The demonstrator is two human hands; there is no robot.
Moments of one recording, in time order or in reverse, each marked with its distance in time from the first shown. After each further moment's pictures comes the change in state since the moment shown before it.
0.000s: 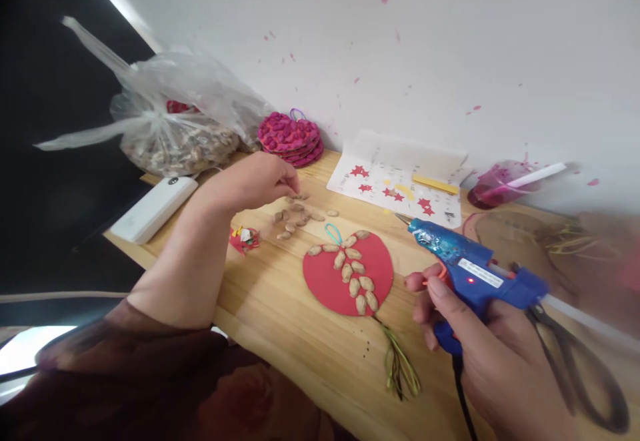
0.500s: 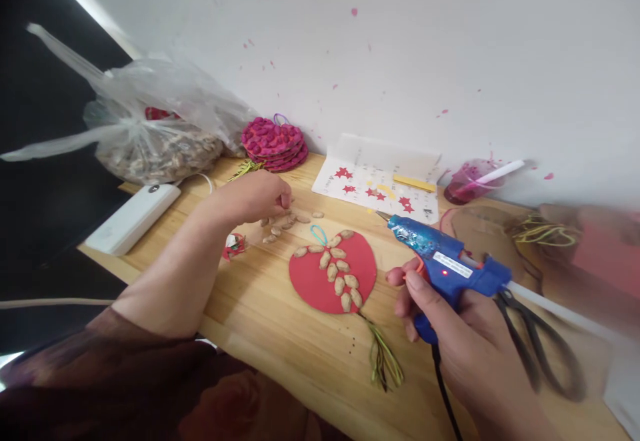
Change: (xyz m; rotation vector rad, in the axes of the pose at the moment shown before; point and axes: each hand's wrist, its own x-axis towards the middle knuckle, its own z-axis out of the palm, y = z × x) left_hand 0.007 0.025 0.011 0.206 -0.218 -0.050; right_hand -0.002 0.004 -0.008 -0.051 -0.120 -0.069
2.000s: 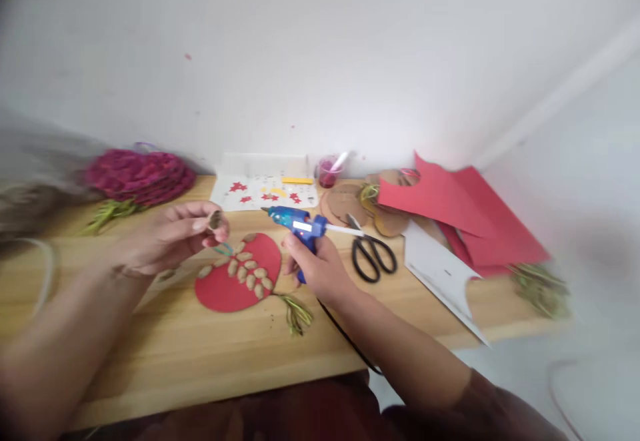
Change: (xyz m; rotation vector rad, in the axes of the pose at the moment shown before) left_hand -0.002 0.046 0.025 -1.796 -0.247 0.371; right_hand -0.003 0.008 0.013 0.105 -0.084 -0.067
